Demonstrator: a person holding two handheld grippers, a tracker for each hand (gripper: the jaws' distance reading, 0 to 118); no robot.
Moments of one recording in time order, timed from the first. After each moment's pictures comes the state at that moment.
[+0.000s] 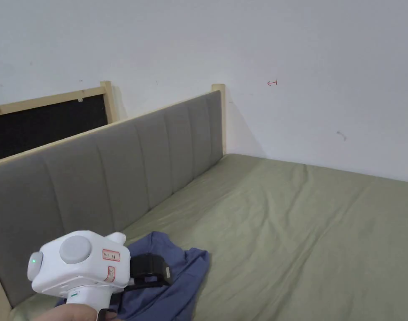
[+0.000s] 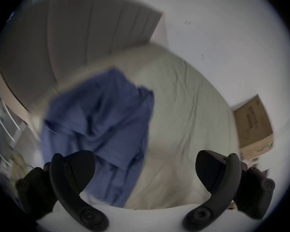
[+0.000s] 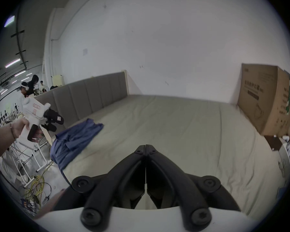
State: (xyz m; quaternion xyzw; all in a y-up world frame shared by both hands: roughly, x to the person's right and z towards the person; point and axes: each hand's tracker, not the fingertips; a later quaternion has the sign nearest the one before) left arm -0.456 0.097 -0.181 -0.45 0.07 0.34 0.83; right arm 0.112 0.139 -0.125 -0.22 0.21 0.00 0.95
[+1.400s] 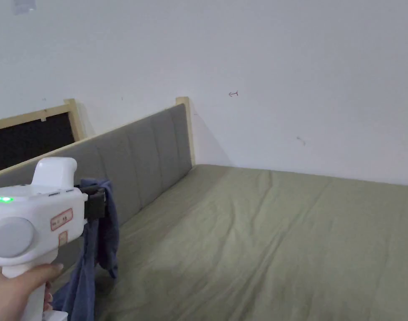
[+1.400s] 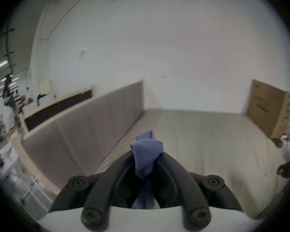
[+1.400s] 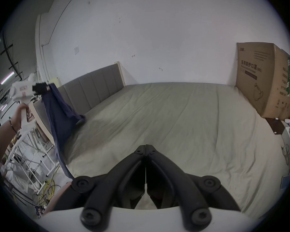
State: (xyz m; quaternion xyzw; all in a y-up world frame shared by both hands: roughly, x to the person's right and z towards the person) left arm -0.361 0.296 -0.154 -0.14 0.11 -0.02 0.98; right arm 0.164 0.151 -0.124 -0.26 0.21 -0.05 0.94
